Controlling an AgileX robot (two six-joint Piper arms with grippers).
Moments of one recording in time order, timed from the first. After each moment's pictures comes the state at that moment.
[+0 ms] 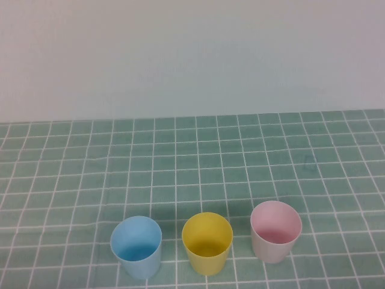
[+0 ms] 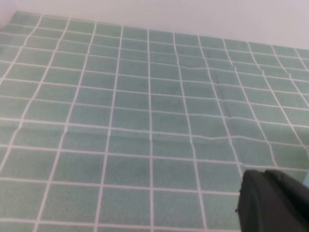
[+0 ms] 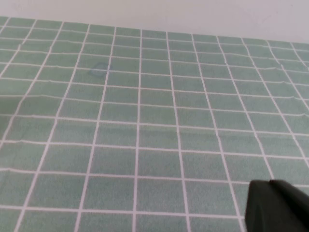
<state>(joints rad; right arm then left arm) -0.01 -0.01 0.02 -0.06 0.42 -0.04 0.00 -0.03 0.03 -0.16 0.36 0.12</state>
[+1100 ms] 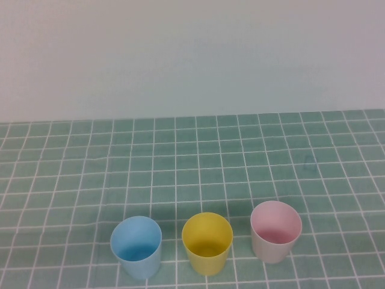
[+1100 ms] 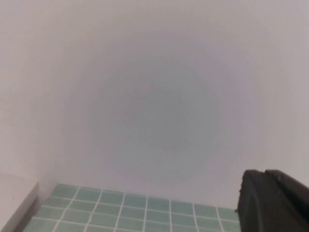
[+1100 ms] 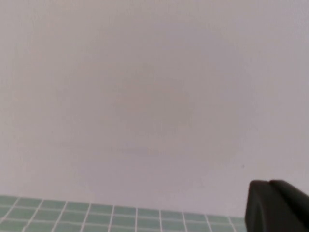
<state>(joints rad) -0.01 -0.01 0.03 -0.06 -0.09 -0.04 0.00 -0.03 0.03 -0.15 -0.14 0.12</state>
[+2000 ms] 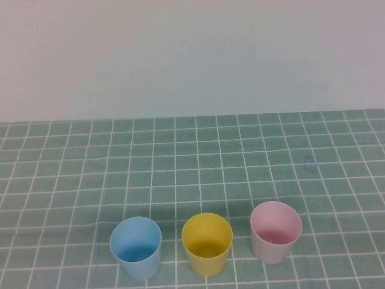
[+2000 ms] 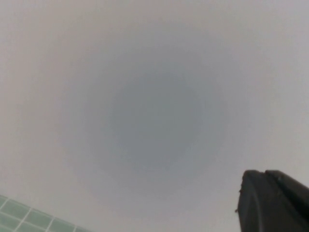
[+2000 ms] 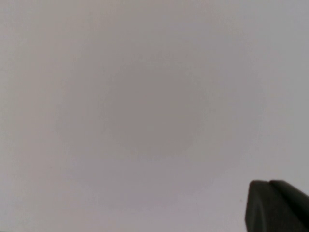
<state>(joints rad) -0.01 -0.01 0.01 -0.06 -0.16 -0.04 0.00 -0.02 -0.14 -0.21 -0.05 -0.13</state>
